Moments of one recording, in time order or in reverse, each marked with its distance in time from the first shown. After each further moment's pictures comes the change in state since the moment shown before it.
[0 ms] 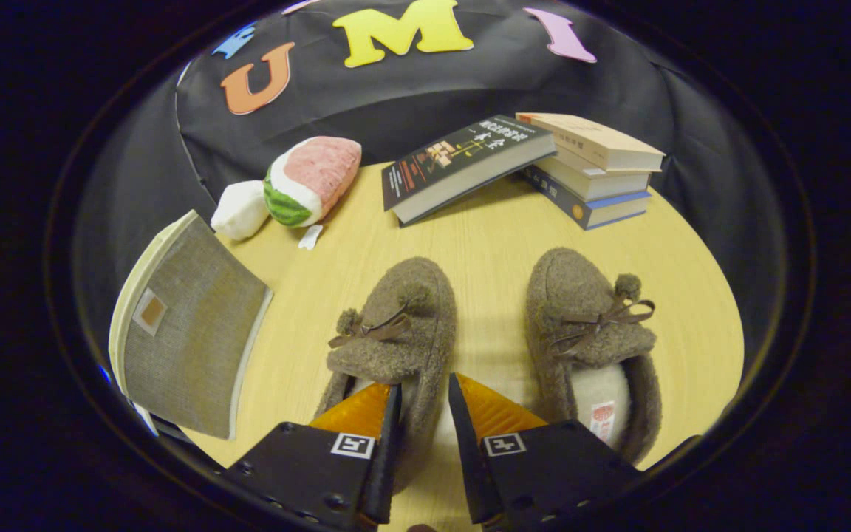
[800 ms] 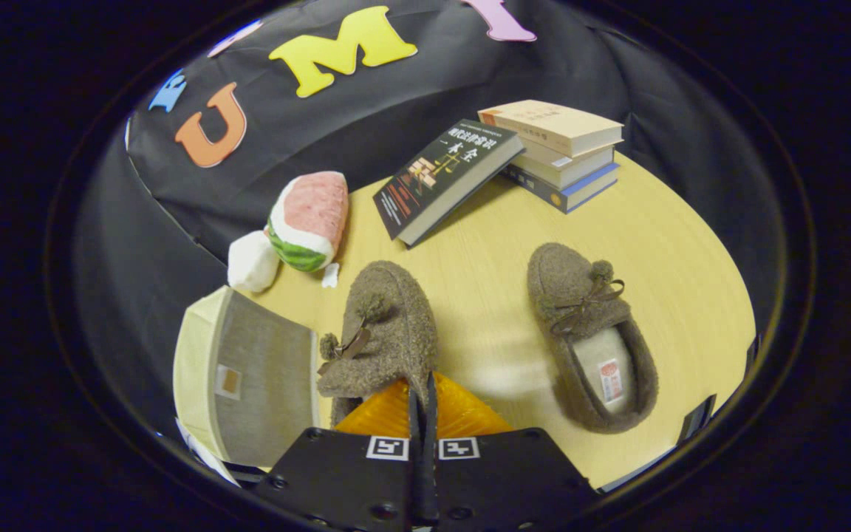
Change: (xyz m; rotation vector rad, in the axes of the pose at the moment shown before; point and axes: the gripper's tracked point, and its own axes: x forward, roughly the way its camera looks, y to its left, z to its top) arm -0.083 0.050 0.041 0.254 -0.015 0.048
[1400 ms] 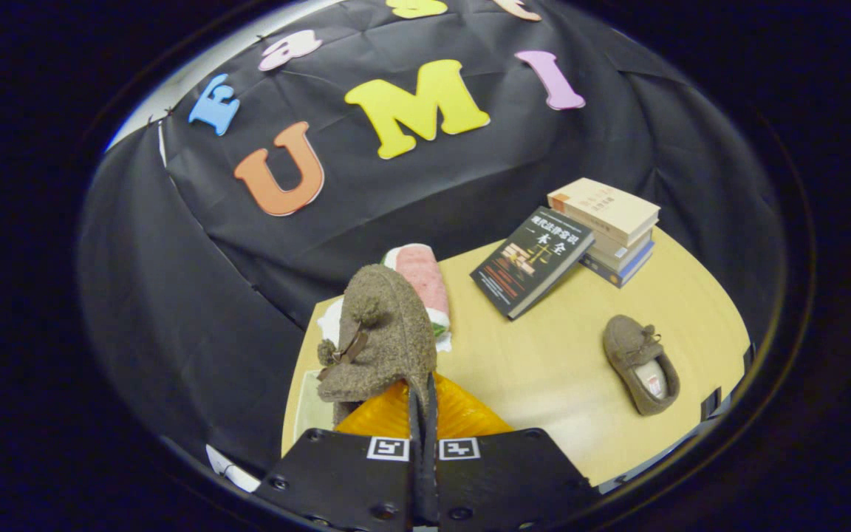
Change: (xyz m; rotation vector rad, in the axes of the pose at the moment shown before) arm -0.080 0.196 0.041 -0.056 -0.209 0.087
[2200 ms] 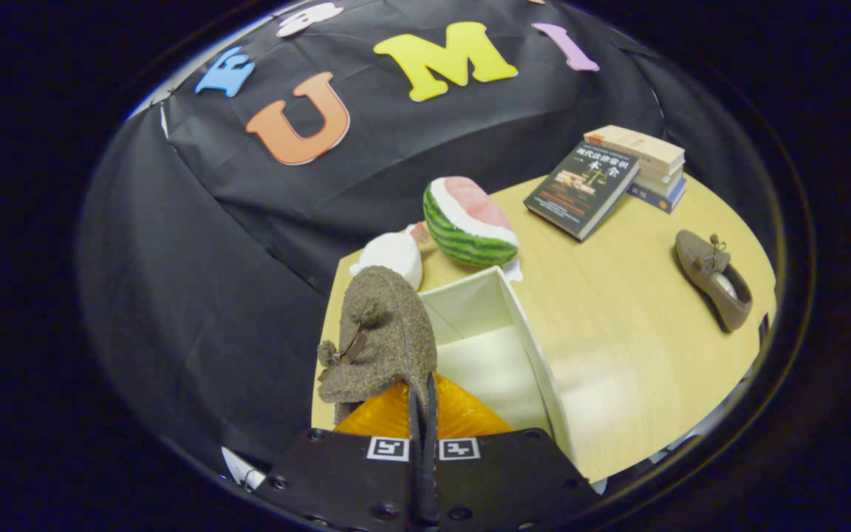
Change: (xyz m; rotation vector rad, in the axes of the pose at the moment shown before) arm 0.074 0.090 -0.136 0.094 0.150 -0.012
